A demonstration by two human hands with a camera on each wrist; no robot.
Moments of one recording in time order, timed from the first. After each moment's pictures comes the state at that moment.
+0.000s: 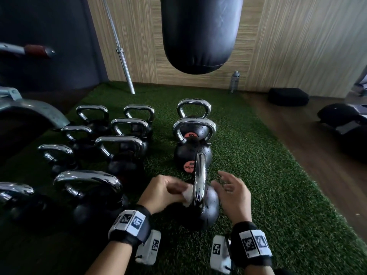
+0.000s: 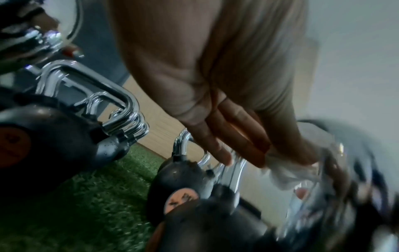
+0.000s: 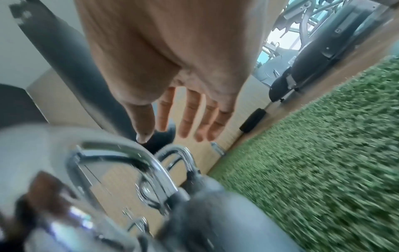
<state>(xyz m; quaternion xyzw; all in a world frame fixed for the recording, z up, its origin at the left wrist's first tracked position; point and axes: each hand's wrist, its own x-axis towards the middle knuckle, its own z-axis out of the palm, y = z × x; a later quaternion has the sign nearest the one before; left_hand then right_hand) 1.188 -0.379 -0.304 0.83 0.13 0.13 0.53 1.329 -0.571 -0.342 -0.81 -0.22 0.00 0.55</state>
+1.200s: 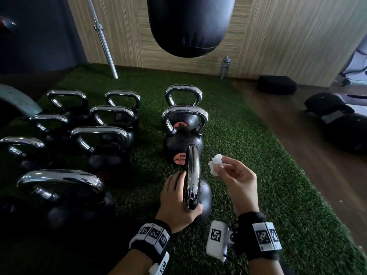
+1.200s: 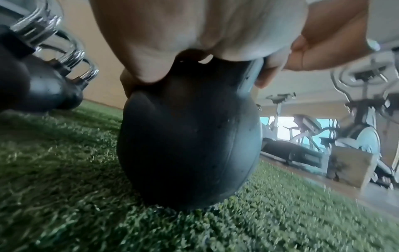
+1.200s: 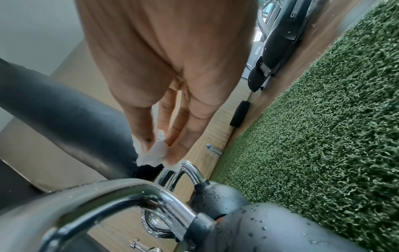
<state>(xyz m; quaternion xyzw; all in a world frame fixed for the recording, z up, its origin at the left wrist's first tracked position) 1.226 -0.430 -0.395 0.90 0.19 0.19 0.35 1.343 -0.578 -0.318 -0.67 -0.18 0.06 0.72</state>
